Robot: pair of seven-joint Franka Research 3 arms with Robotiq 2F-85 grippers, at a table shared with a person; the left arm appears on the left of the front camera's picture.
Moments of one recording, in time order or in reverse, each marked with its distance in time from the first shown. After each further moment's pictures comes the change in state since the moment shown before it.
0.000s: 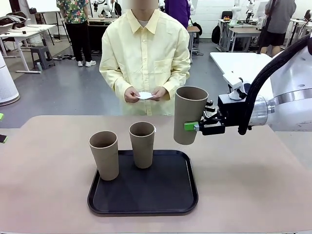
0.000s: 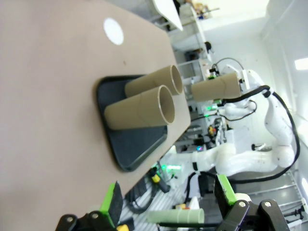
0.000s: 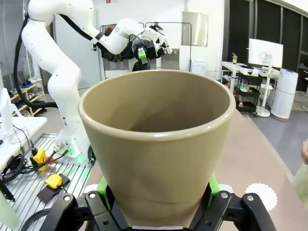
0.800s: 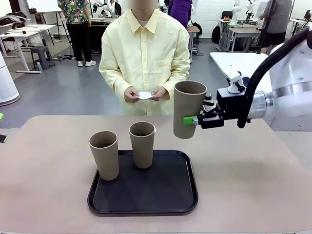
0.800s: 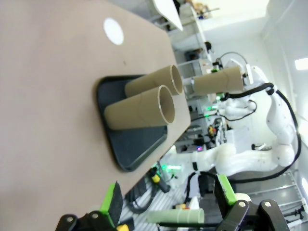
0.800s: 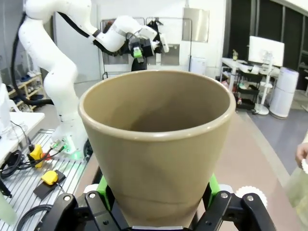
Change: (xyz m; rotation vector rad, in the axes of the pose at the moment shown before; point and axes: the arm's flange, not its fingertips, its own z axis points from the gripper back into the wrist) left arm 0.000 0.000 0.000 0.000 0.000 0.000; right arm 0.026 -0.025 -0.002 0.003 0.046 0.020
